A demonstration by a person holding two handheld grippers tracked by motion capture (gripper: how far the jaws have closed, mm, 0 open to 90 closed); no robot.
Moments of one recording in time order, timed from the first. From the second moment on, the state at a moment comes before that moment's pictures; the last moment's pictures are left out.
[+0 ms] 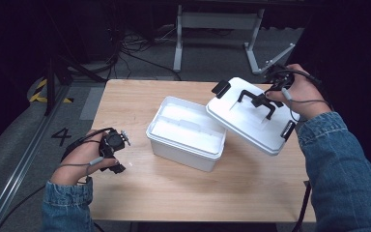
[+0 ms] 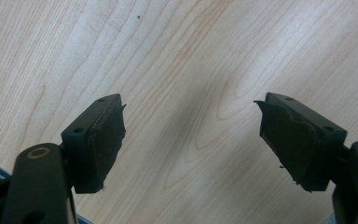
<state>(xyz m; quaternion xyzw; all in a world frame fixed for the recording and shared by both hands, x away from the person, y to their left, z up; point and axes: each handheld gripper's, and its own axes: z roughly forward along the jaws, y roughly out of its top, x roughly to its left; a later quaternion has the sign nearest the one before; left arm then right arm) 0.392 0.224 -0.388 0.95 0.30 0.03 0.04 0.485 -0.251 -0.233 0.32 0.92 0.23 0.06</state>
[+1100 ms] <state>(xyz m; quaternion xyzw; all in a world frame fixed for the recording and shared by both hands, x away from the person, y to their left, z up) 0.394 0.228 -0.390 0.95 0.31 0.03 0.05 0.501 -0.308 -0.307 0.51 0.83 0.20 0.09</state>
